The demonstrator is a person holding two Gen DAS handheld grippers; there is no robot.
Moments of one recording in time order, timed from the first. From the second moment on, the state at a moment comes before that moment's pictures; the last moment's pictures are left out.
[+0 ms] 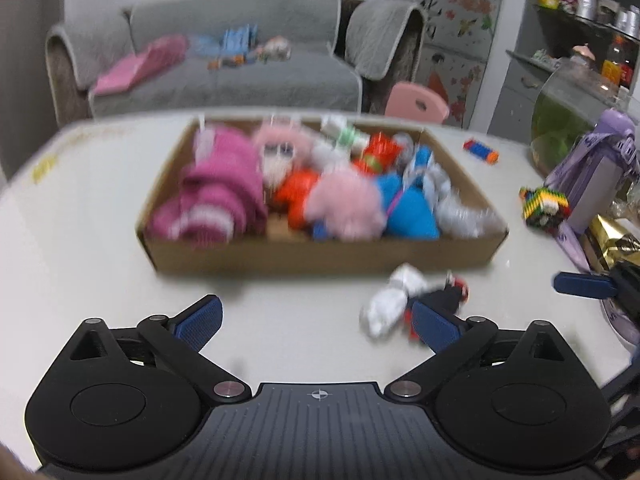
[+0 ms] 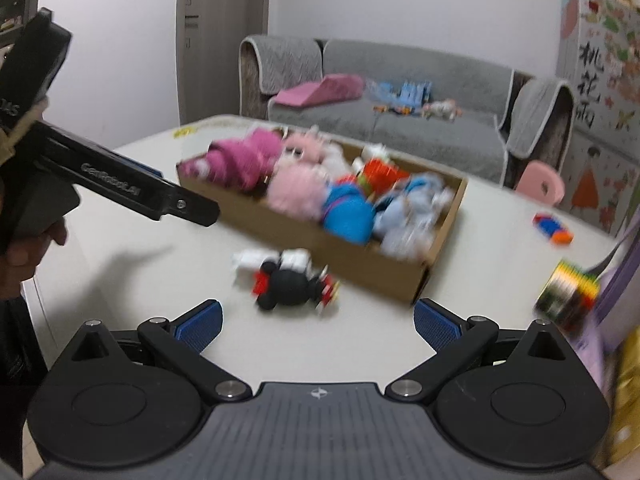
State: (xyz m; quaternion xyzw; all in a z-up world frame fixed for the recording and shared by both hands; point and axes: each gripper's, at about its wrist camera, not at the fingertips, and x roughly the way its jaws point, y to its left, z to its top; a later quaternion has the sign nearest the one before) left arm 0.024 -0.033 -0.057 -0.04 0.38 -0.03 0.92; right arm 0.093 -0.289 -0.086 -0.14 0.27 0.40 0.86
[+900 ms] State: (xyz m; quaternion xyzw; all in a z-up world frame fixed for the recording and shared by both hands) left arm 0.007 -0.012 -0.070 -0.04 0.40 -0.01 0.92; right arm 0.128 -0.268 -0.122 -0.15 0.32 0.40 0.84
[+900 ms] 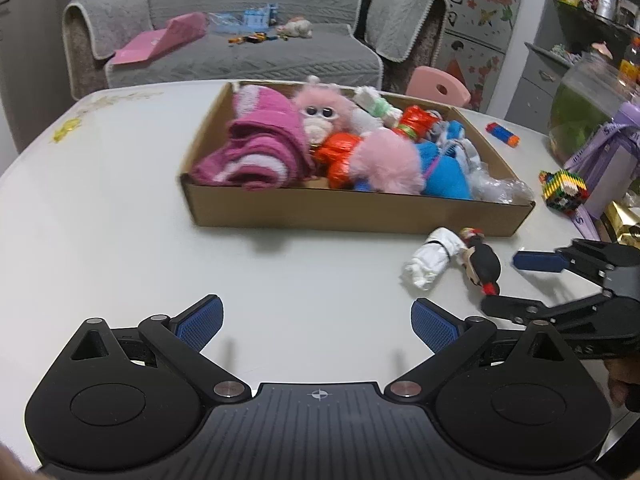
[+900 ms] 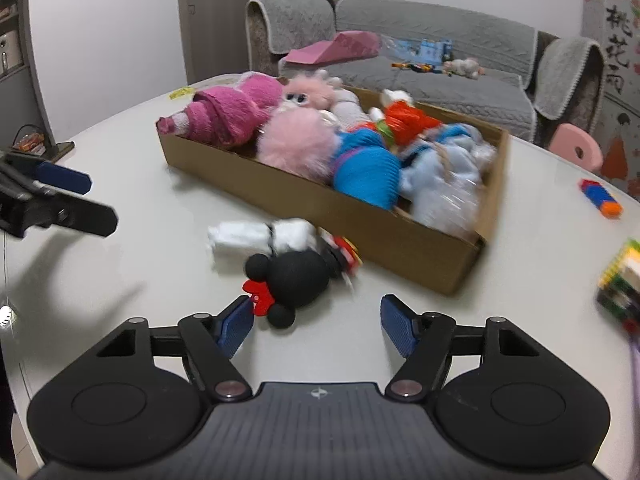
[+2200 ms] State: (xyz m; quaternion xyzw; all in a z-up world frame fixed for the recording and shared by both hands) left arm 0.072 -0.057 -0.109 0.02 0.40 -0.03 0.92; right arm 0.135 -0.273 -0.118 -0.11 0.28 0.35 0.89
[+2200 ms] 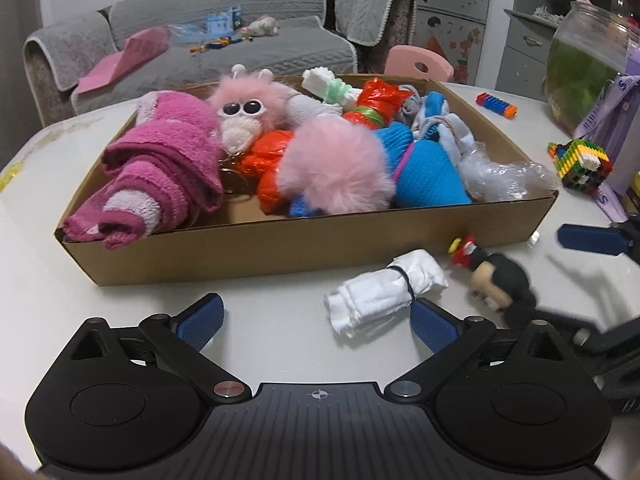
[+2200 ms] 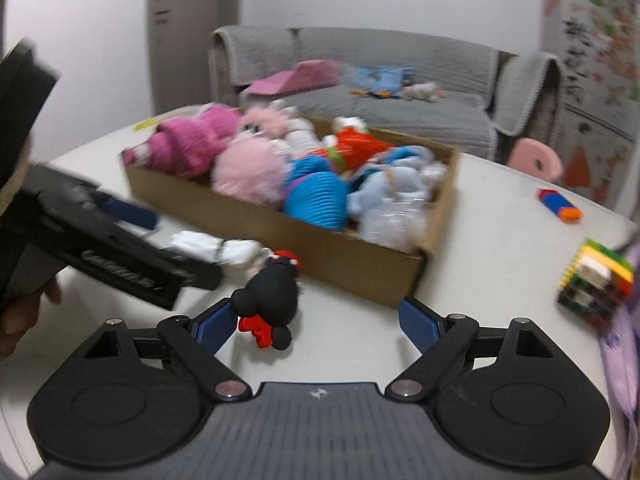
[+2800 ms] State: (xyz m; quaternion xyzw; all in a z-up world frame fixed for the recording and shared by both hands) left arm 0.080 -0.071 -0.110 0.03 0.39 -0.04 0.92; right arm 0.176 -0.324 -0.126 0.08 0.34 0.27 0.90
